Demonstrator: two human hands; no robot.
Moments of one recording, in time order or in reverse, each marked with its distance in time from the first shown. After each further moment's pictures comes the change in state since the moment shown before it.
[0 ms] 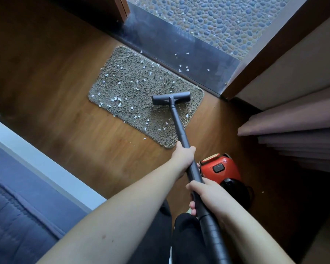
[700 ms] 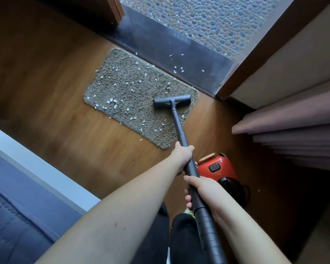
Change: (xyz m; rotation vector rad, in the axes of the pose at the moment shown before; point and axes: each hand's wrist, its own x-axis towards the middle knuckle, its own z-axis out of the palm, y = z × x) left_hand 0.008 0.004 0.009 -0.068 -0.063 -0.038; right_hand 0.004 0.002 -0.004 0.224 0.030 0.017
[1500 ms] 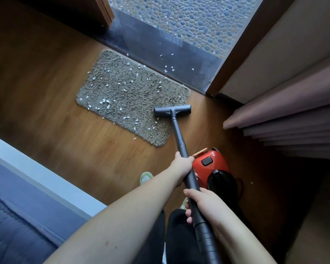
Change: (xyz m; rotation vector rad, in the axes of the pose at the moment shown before) left_hand -0.026 -0.058 0.033 0.104 -0.036 -0.061; right_hand -0.030 0.049 -0.030 -0.041 0.032 -0.014
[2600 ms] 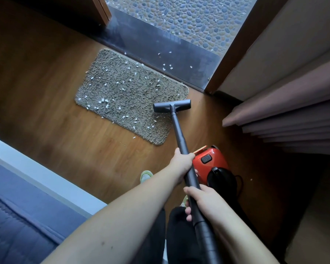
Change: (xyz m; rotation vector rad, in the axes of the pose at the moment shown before) left_hand -0.022 0.012 -0.002 -0.084 0.007 0.084; right_hand -0.008 -0.004 0.000 -0.046 0.006 -0.033
